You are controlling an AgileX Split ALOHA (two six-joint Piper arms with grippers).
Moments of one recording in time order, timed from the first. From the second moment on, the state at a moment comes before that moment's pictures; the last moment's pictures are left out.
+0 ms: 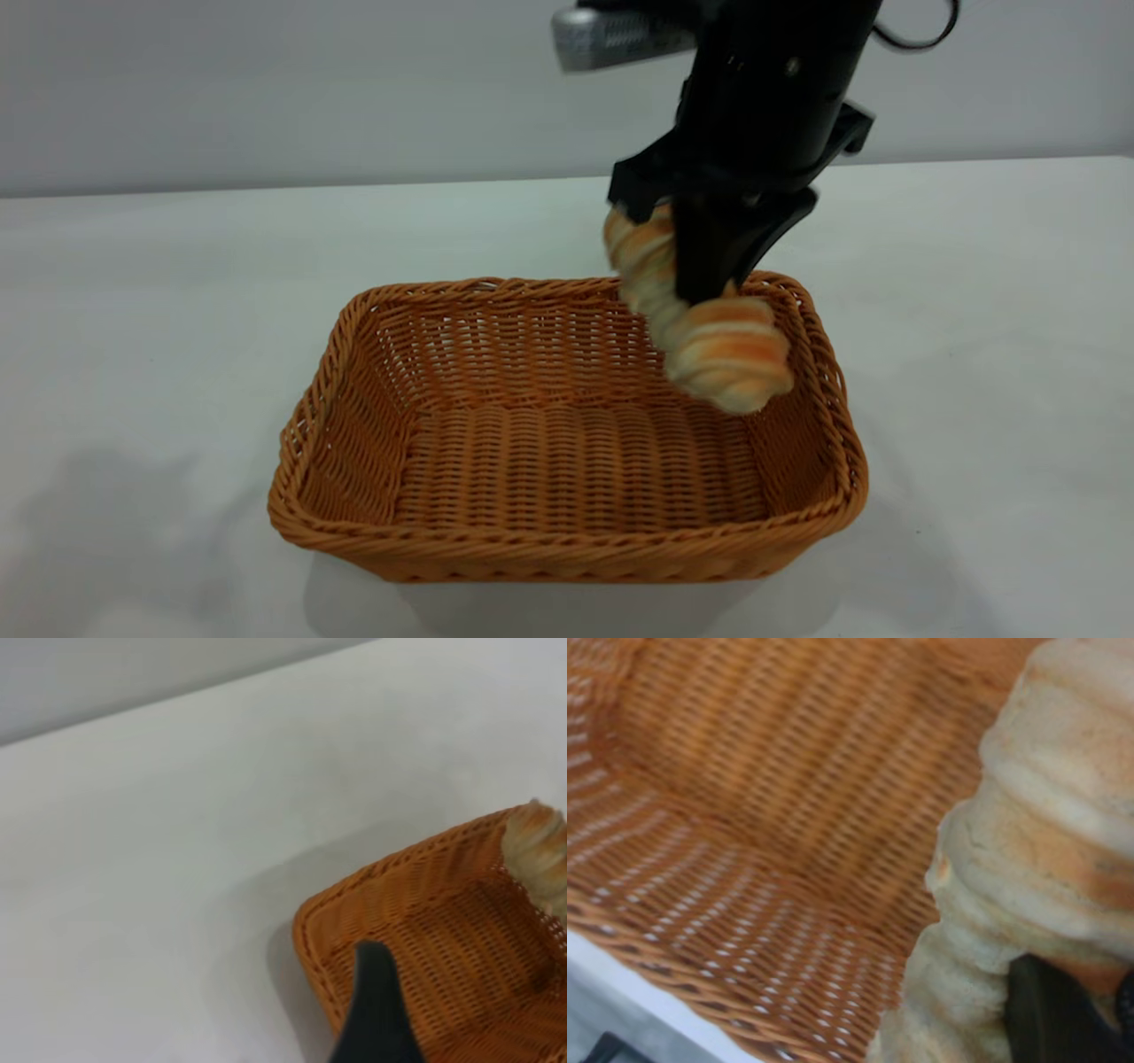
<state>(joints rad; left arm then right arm) 0.00 1.19 -1.08 -0.59 0.72 0.57 0.56 2.01 -1.43 0.20 0.84 -0.16</state>
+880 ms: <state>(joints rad) 0.00 0.77 -0.86 -0.30 0.85 0.26 0.58 2.15 -1.43 0.20 0.76 -0.20</state>
